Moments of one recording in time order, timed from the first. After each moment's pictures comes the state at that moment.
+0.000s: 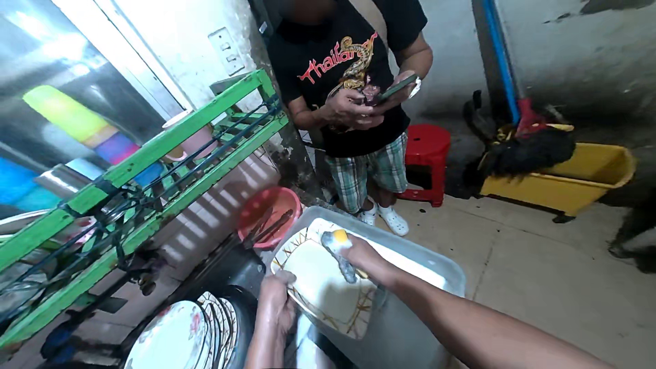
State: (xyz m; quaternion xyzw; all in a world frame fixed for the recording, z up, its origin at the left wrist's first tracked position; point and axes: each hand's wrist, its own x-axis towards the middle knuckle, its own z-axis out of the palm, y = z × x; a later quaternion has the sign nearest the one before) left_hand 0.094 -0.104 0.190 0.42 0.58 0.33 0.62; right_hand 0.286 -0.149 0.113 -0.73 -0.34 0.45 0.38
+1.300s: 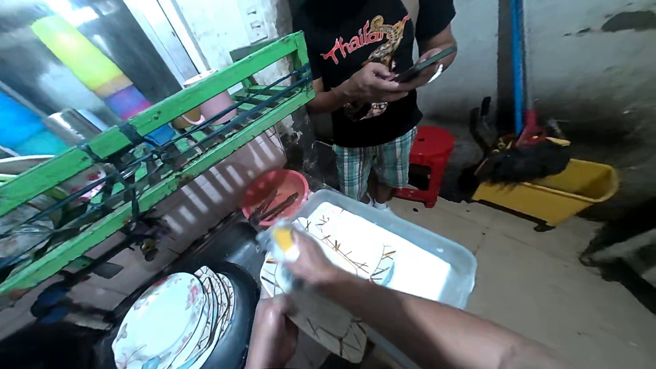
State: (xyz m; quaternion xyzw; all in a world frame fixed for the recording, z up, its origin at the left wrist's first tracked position) left_hand 0.014 -0.152 0.182 0.41 0.46 0.40 0.68; right_hand 0.155 -0.119 0.164 -0.65 -0.56 0.30 0.43
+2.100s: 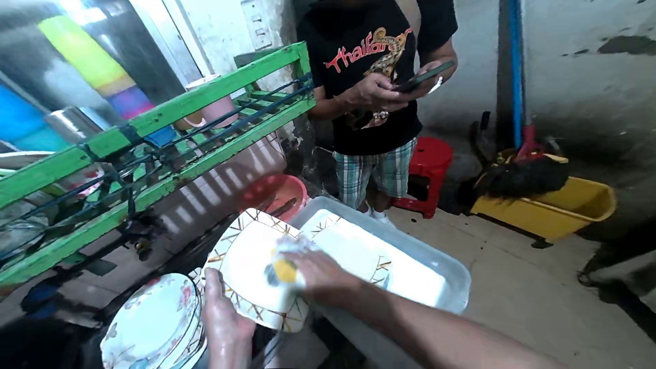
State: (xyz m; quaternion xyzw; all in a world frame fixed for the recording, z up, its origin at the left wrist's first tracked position) left_hand 0.010 -0.106 0.201 0.28 0.39 0.62 0.62; right_hand 0.182 -0.139 0.148 -0.58 -0.73 0.23 0.28
